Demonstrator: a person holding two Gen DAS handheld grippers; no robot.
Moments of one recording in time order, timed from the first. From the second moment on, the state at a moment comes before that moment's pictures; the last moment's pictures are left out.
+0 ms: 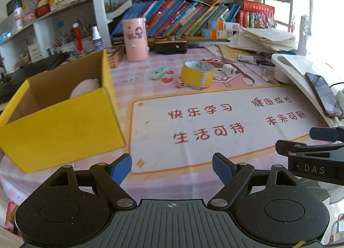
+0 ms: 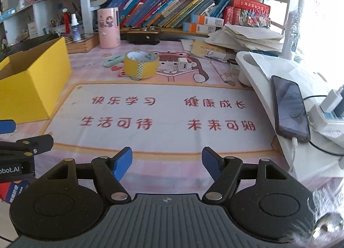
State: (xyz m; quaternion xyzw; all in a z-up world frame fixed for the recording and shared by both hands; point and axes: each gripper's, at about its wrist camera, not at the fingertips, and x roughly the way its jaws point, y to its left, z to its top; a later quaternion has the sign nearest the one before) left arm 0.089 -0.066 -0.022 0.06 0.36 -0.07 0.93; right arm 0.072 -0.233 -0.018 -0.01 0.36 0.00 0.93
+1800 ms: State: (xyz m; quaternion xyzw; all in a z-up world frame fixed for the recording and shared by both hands) left arm 0.347 -0.192 -0.083 0.13 0.36 -0.05 0.92; right arm 0.315 -0.330 -0.030 0.00 0.38 0.06 0.92
